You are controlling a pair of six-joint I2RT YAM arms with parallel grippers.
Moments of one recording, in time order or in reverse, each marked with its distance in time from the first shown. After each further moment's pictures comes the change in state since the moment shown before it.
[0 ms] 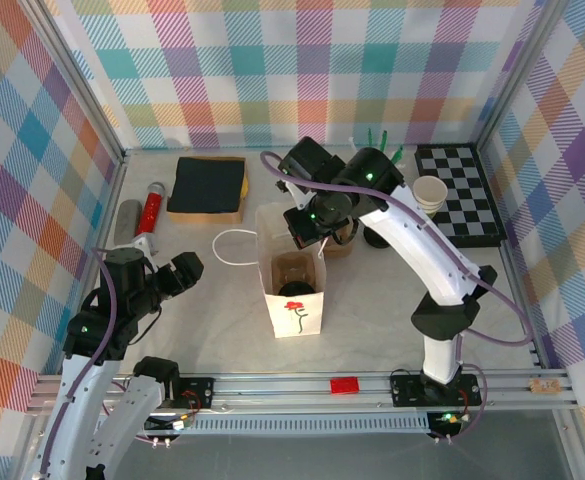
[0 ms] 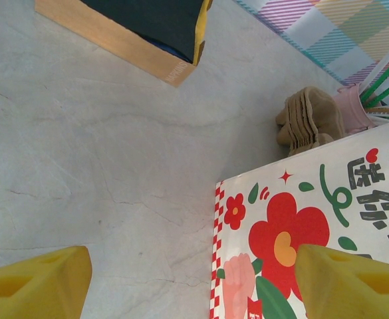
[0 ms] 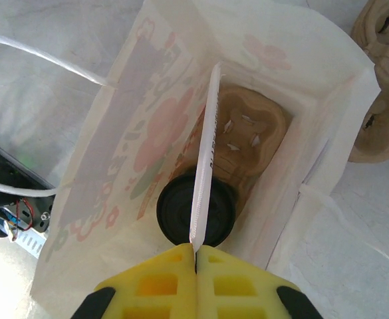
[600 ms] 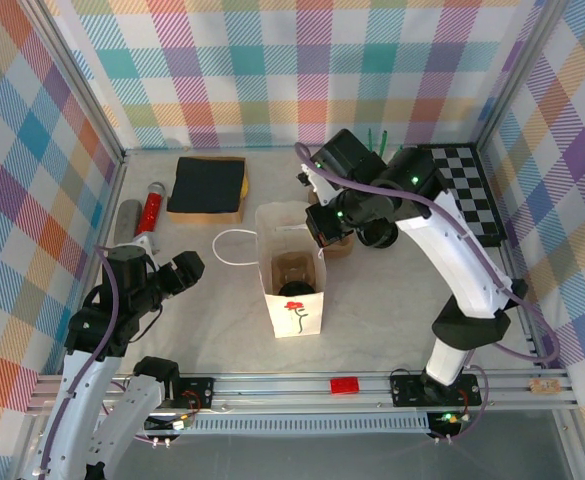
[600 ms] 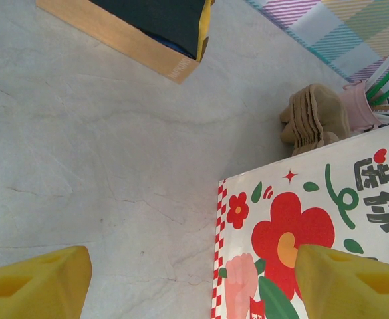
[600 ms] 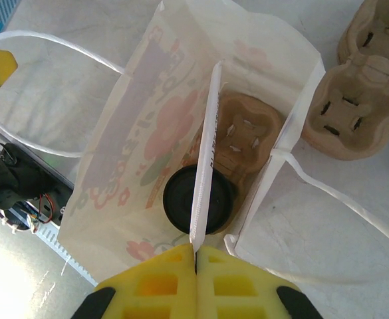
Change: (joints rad) left arm 0.000 0.022 0.003 0.000 0.000 0.000; right arm -0.033 -0.128 -0.033 0.000 -0.040 -0.026
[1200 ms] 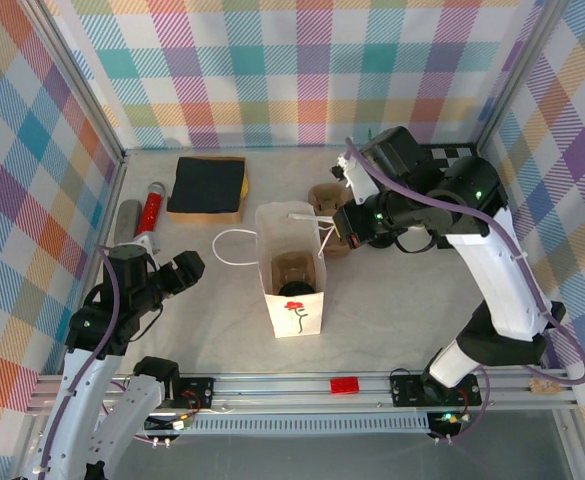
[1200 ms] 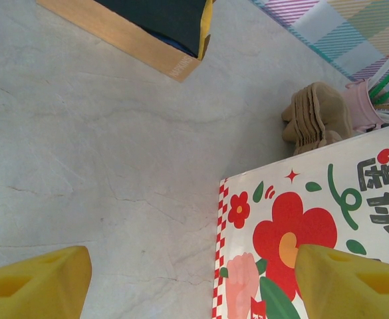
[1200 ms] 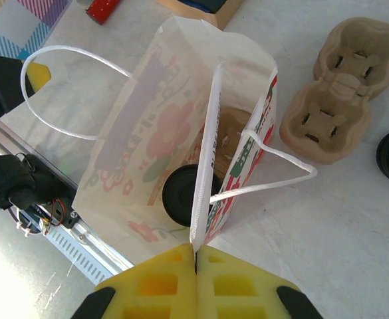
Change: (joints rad) left arm 0.000 0.009 0.000 0.000 0.001 0.000; right arm -0.046 -0.159 -0.039 0.000 -0.012 -0.029
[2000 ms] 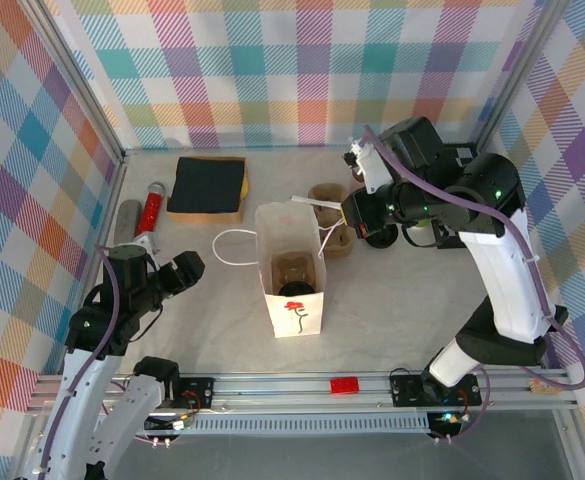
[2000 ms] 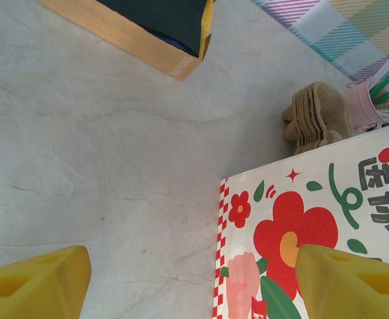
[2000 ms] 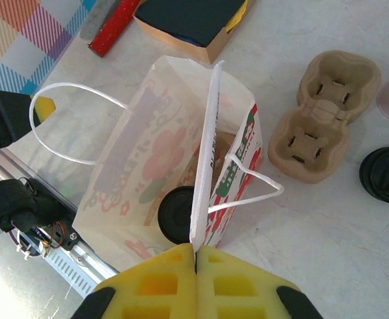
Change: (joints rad) left arm 0.000 -0.002 0.000 -0.003 -0.001 0.000; right arm -0.049 0.000 0.080 0.000 -0.002 -0.024
